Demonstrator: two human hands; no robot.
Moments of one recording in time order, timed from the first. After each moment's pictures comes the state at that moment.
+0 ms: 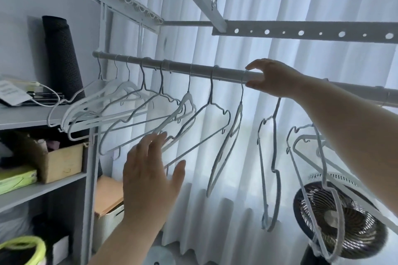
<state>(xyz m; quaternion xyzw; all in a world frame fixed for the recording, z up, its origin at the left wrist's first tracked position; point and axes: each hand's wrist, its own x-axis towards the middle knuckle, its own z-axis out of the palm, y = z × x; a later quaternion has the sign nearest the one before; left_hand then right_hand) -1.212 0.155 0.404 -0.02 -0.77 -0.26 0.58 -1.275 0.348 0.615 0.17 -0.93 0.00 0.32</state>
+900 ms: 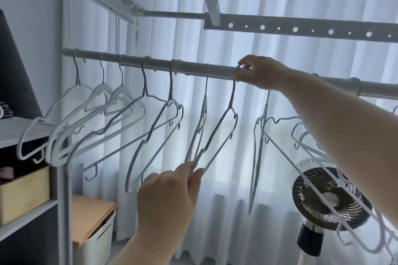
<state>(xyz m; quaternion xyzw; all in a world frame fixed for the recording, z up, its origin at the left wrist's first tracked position) -1.271 0.068 0.411 -0.15 -0.83 -0.21 0.50 -1.327 0.251 0.620 0.03 -0.95 0.03 0.30</state>
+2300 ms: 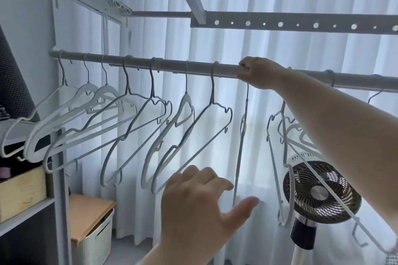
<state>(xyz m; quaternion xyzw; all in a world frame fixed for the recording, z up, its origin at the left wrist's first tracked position) -1.225 0.139 0.415 -0.28 -0.76 -0.25 0.53 -1.315 0.299 0.615 0.00 -0.96 -0.01 0.28</state>
